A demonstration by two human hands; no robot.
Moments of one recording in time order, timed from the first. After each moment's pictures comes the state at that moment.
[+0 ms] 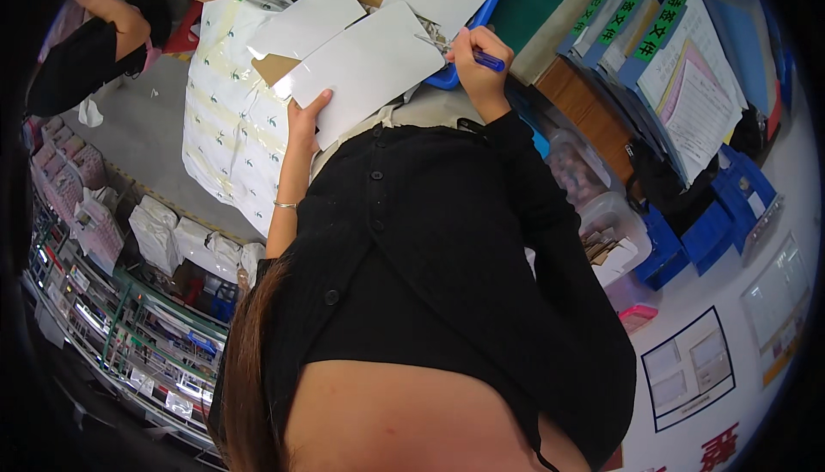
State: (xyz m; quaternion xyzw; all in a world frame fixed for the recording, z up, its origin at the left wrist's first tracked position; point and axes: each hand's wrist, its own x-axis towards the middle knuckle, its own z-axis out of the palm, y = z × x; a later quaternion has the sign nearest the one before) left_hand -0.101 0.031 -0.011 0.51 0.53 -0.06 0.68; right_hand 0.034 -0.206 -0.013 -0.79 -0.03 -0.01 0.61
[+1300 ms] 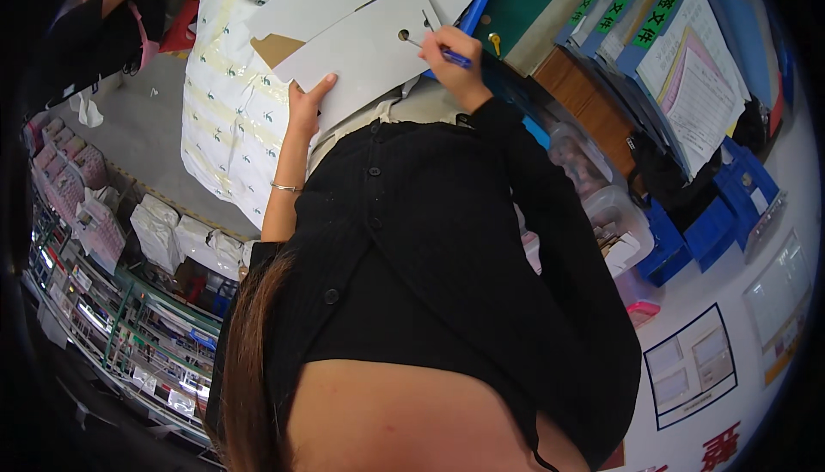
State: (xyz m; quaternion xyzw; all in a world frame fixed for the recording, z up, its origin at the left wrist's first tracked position) left_hand -0.088 0.022 -0.024 0.56 0.45 -0.06 0.69; right_hand 0.022 -0.196 -0.026 -0.75 -0.13 0.02 0.65
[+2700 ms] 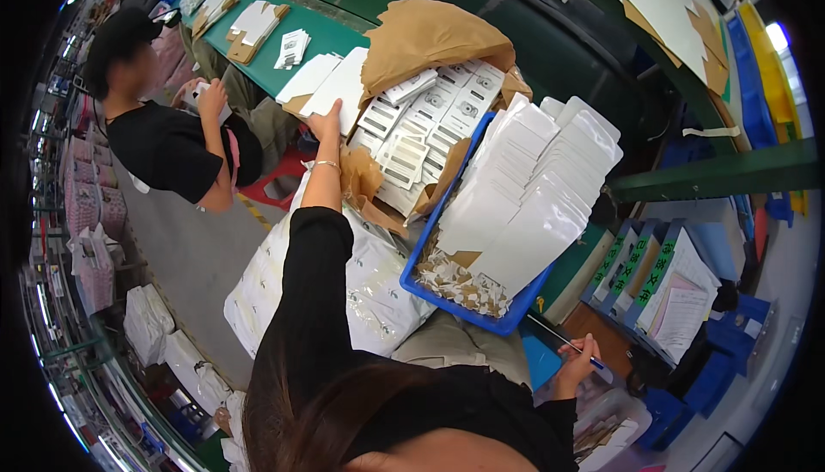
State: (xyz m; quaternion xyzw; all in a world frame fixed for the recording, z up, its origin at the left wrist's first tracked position) left_hand 0.279 0.354 -0.062 0.51 0.66 0.05 0.55; right_hand 0.007 -0.261 0.064 -0.66 0.33 -0.12 0.66
